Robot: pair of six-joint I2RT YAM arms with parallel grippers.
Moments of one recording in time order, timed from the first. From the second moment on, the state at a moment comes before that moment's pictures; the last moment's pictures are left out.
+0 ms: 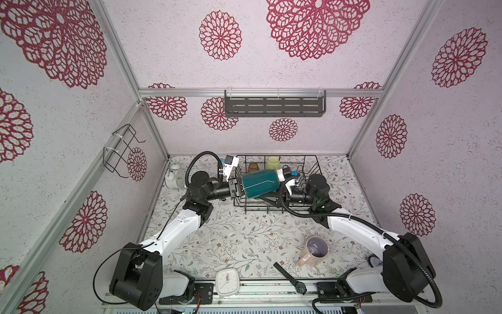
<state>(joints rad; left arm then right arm) -0.38 1.35 0.86 0.66 1.02 -1.07 0.58 1.37 0.88 0.52 -0.94 0.20</state>
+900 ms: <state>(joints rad) -0.40 1.55 0.82 1.10 1.05 -1.51 0.52 1.38 0.82 0.72 -0.98 0.36</state>
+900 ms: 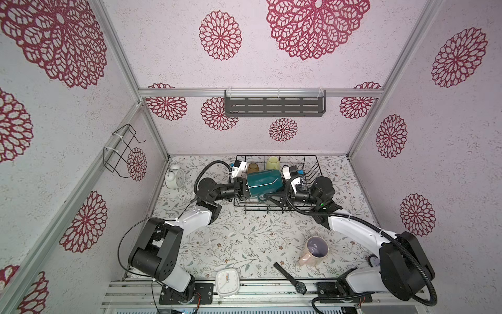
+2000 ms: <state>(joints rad) -0.28 1.40 0.83 0.59 0.98 -1.15 0.51 1.40 0.84 0.57 -0.85 0.34</state>
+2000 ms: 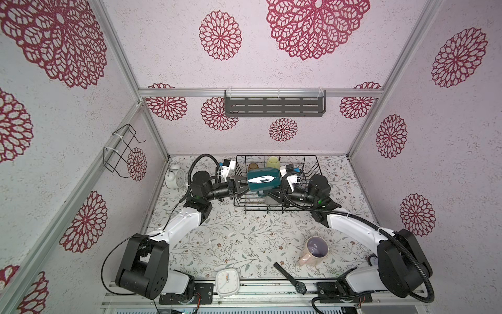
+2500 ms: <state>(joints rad) -0.09 1.04 0.90 -0.21 0.40 -0.68 0.54 1.56 1.18 -0.07 -0.47 0.04</state>
